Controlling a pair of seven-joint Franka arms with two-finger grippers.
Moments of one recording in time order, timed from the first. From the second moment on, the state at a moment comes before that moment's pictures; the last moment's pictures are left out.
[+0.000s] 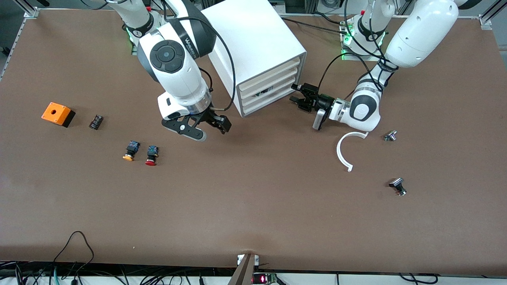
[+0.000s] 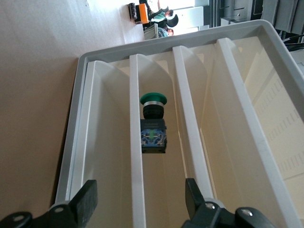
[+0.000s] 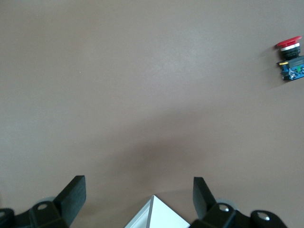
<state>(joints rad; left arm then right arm) 0.02 0.65 -0.27 -2.23 -1.29 1.73 1.39 0.52 0.39 0.09 -1.53 0.00 2.01 1.00</state>
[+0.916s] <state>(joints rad) -0.04 0.72 -0.30 -2.23 -1.39 1.72 1.40 0.54 0.58 0.09 -1.32 0.00 2.02 1.07</state>
